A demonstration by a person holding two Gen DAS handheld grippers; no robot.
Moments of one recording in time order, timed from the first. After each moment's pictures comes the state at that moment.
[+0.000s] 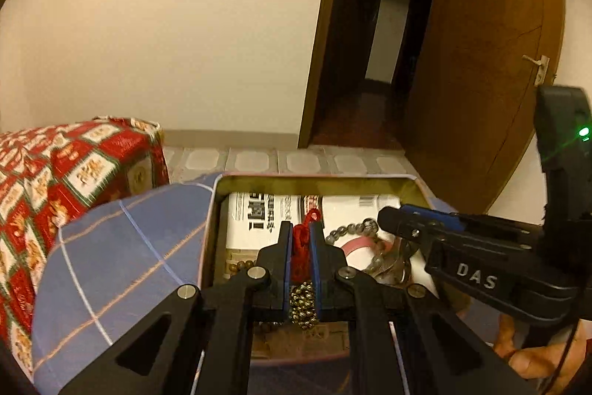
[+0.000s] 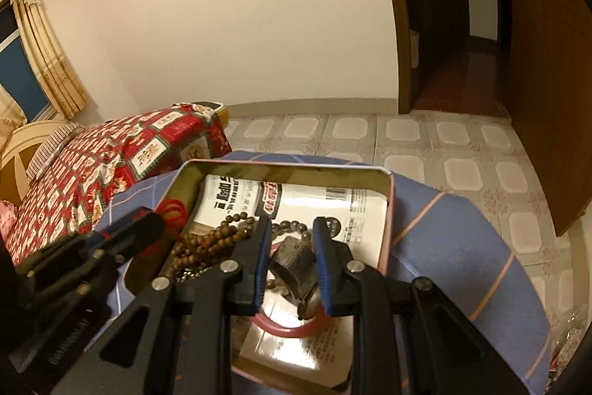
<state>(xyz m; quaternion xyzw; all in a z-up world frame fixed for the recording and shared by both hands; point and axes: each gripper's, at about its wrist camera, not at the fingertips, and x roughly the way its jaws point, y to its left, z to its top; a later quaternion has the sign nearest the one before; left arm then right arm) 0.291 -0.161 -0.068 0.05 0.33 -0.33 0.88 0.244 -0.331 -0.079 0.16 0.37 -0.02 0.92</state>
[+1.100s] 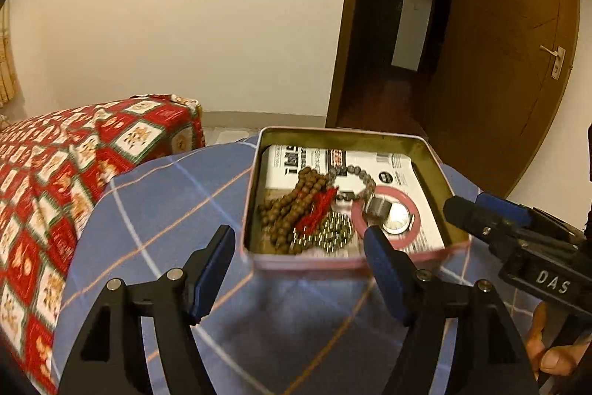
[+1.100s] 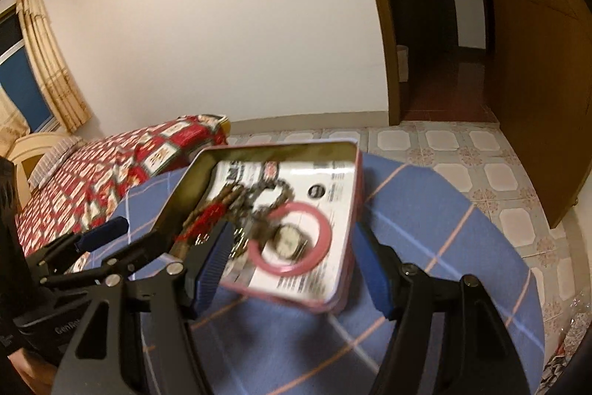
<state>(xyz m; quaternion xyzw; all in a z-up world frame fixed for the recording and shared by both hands) 0.237 -0.114 -0.054 0.07 0.35 -0.28 0.89 0.175 -0.320 -0.067 0.16 0.33 -0.04 0.93</state>
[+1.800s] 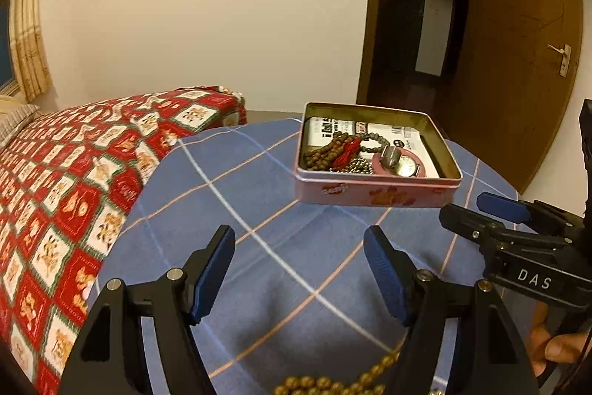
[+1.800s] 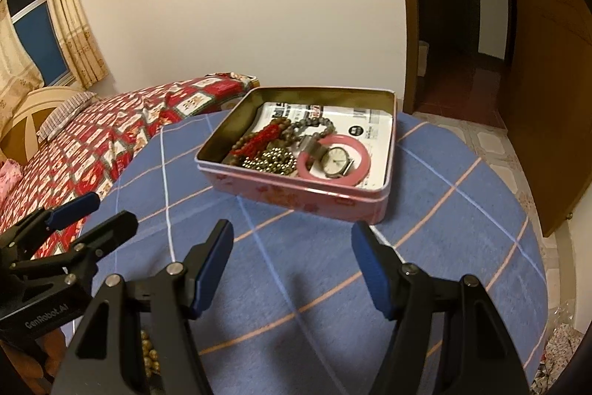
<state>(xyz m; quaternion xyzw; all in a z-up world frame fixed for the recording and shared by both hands) 0.168 -0.053 -0.052 0.07 0.34 -0.22 0.91 0.129 -0.262 -0.075 0.11 0.37 -0.01 0.92</state>
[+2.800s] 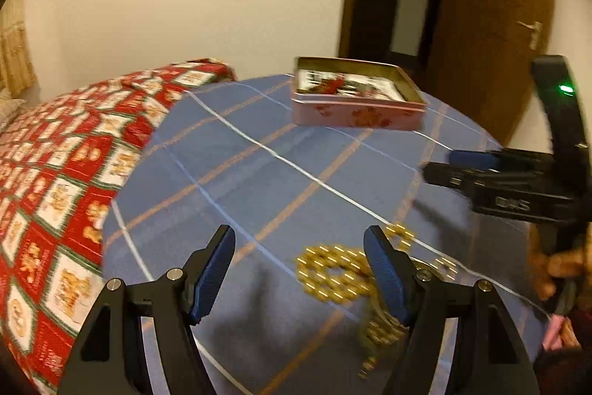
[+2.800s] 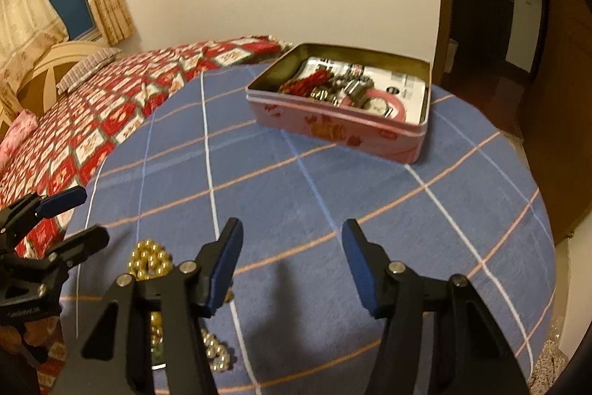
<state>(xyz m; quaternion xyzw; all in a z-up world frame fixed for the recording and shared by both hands) 0.101 0.004 -0.075 0.08 0.37 -0.28 0.88 0.091 -0.222 -0.094 0.06 0.41 0.04 0.91</state>
